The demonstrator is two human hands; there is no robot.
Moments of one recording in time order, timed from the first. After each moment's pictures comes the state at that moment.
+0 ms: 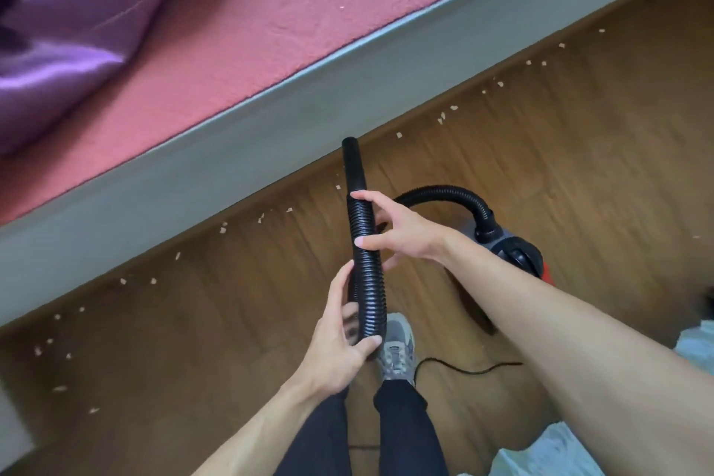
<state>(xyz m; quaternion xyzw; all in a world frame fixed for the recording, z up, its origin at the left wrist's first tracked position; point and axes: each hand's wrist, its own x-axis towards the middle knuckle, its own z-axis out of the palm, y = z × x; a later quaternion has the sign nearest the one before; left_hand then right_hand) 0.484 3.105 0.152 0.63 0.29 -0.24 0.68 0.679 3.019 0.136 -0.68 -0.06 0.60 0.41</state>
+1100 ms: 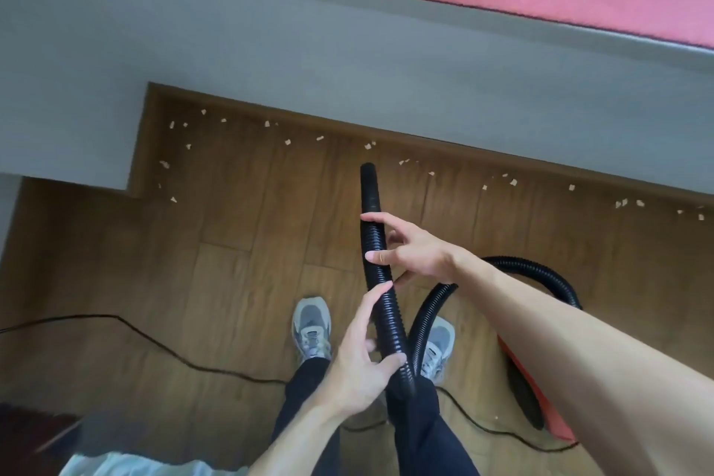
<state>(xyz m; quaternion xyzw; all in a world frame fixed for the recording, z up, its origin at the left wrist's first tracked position) 0.291 3.107 0.142 0.45 0.48 0.00 0.75 0.478 3.164 0.087 -0.60 -0.23 0.75 0.18</state>
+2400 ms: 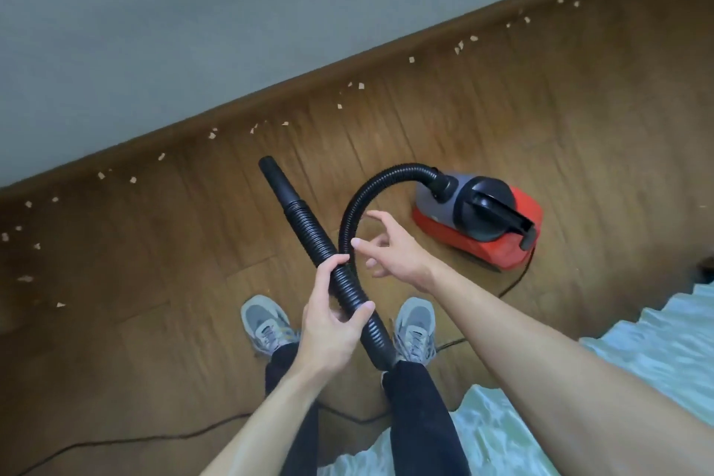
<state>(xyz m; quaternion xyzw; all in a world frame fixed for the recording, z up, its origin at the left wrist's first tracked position) 0.339 2.997 0.111 0.59 0.42 -0.09 0.69 0.487 2.919 0.053 -0.72 0.01 0.58 0.39</state>
